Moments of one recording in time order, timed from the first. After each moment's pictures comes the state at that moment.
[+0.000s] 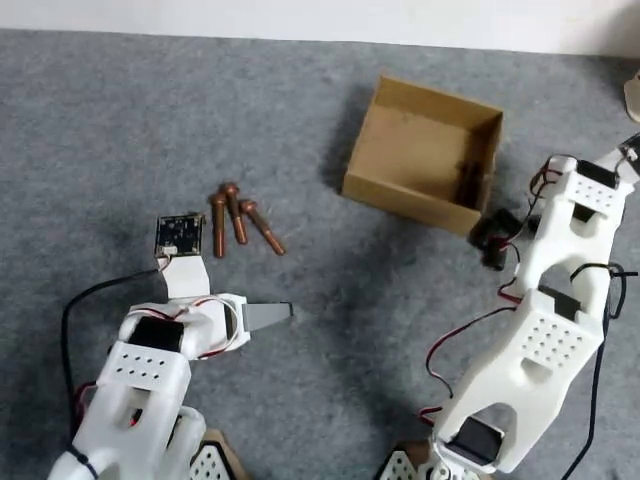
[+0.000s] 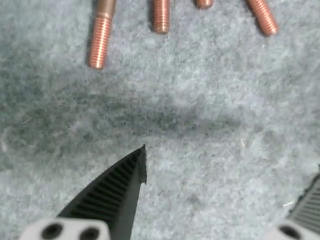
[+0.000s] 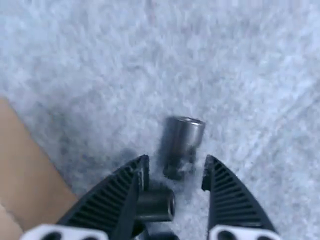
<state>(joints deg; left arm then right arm) 3.1 -53.1 77.1 50.0 19.5 23.6 35.6 -21.7 59.1 -29.1</state>
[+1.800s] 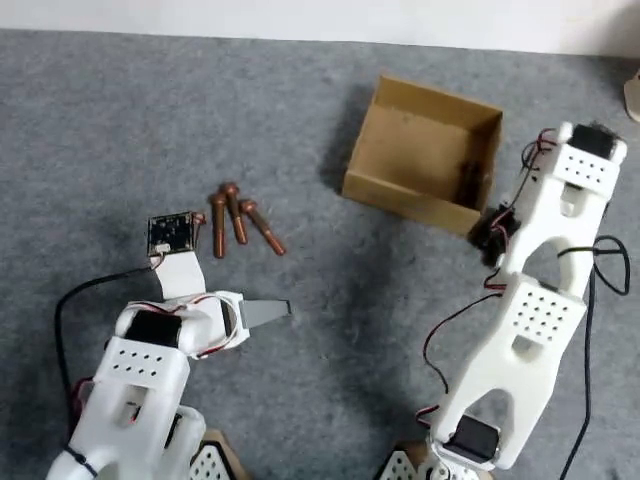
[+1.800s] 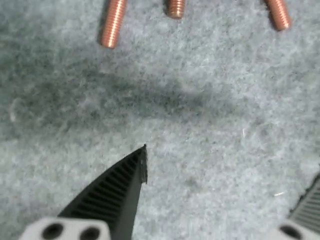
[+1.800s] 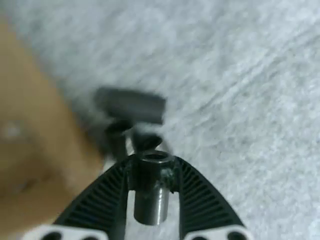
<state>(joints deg) 3.1 -53.1 72.9 58.3 25.0 16.8 44.7 -51.5 100.0 -16.1</state>
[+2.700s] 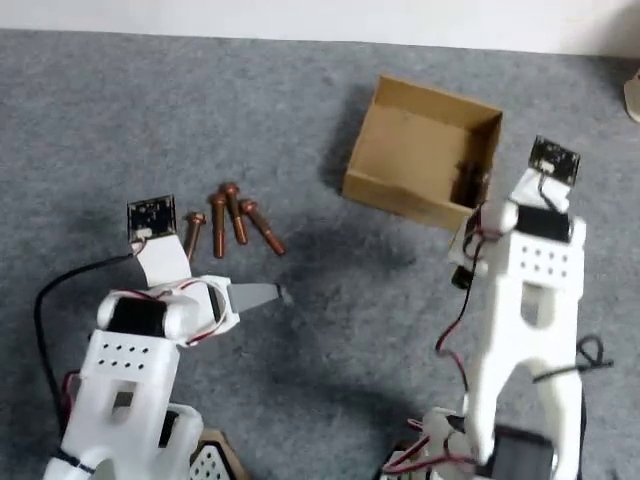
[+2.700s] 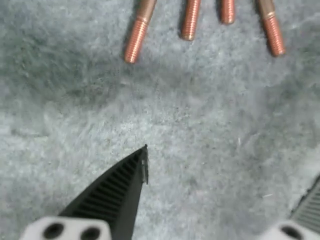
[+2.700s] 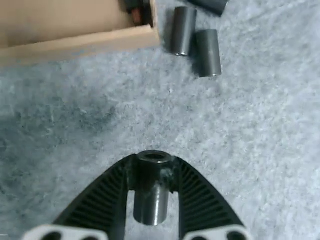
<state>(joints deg) -0.5 -52.4 62.3 67.6 24.2 7.1 -25.8 29.3 73.8 -10.8</state>
